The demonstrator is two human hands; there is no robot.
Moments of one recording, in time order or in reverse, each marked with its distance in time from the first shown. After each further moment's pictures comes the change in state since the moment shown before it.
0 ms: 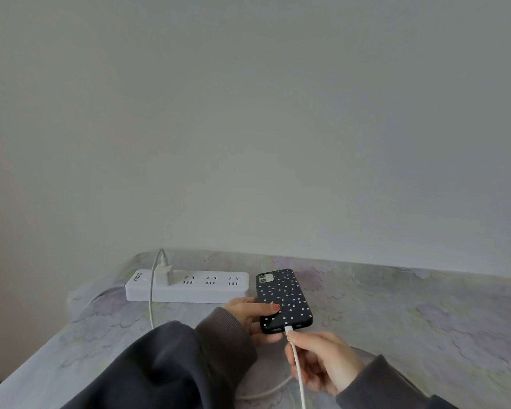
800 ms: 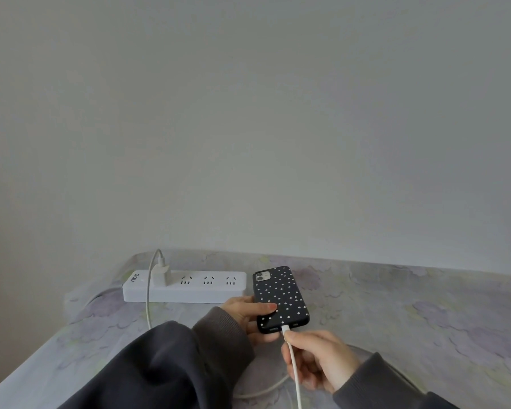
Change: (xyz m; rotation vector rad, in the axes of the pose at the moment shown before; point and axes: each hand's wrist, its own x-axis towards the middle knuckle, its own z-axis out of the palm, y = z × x) left_hand -0.002 0.001 0.001 -0.007 -0.004 0.012; right_hand -0.001 -0.001 0.001 -0.007 0.005 0.004
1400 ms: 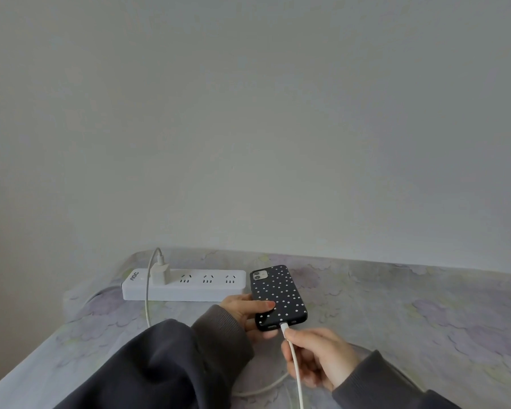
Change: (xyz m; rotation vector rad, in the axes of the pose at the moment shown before) left_hand -0.001 -0.001 0.002 -0.024 0.049 0.012; right_hand 0.000 0.002 -0.002 0.024 -0.002 -0.009
